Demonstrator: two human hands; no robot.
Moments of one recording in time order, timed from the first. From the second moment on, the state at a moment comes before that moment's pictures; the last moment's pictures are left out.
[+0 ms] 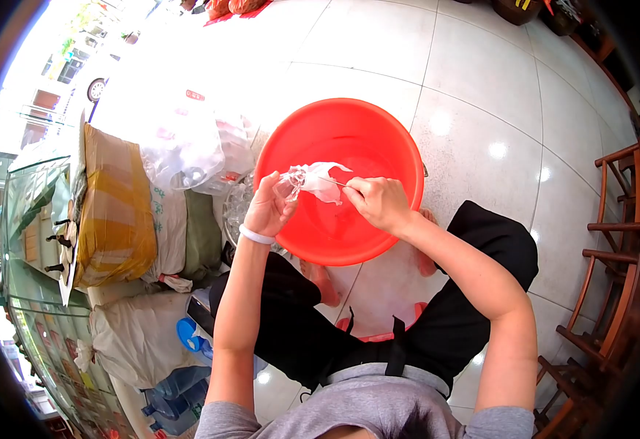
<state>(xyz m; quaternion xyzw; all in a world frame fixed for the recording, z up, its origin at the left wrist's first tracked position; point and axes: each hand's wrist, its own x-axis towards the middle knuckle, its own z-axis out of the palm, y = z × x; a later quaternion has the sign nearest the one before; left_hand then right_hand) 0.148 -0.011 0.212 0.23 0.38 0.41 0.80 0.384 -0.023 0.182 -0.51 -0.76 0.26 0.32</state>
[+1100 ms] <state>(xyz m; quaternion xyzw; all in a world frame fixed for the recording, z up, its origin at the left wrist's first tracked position) 0.178 -0.029 0.231 0.34 0.49 0.42 0.68 0.374 -0.010 0.190 -0.46 -0.53 0.52 0.48</state>
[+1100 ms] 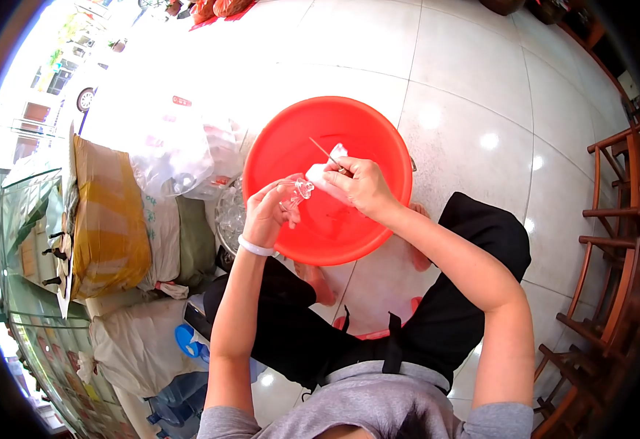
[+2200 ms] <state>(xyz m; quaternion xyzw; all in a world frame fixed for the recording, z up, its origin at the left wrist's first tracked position) 0.172 -0.027 0.220 0.33 0.41 0.39 0.75 0.380 -0.032 0.203 -0.47 -0.67 0.47 0.32</state>
